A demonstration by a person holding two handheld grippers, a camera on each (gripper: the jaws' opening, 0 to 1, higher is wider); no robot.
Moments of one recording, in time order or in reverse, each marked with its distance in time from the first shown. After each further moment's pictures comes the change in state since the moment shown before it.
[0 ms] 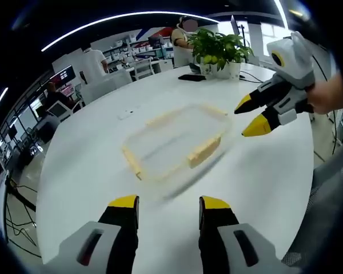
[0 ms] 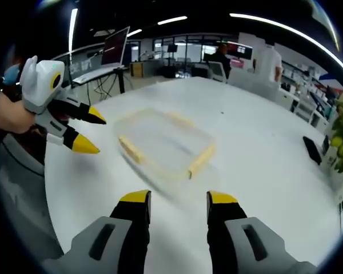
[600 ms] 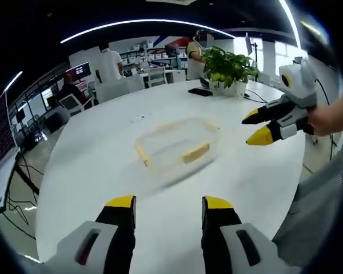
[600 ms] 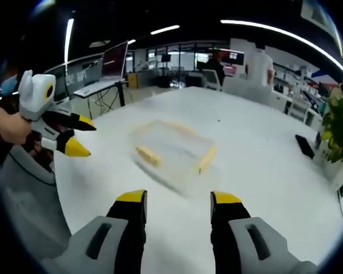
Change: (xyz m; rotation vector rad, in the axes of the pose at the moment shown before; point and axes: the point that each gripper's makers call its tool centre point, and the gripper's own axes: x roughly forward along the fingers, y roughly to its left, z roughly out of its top) left arm -0.063 -0.005 -0.007 -0.147 -0.088 0.025; right arm -0.043 0.022 0.004 0.057 -0.076 -0.026
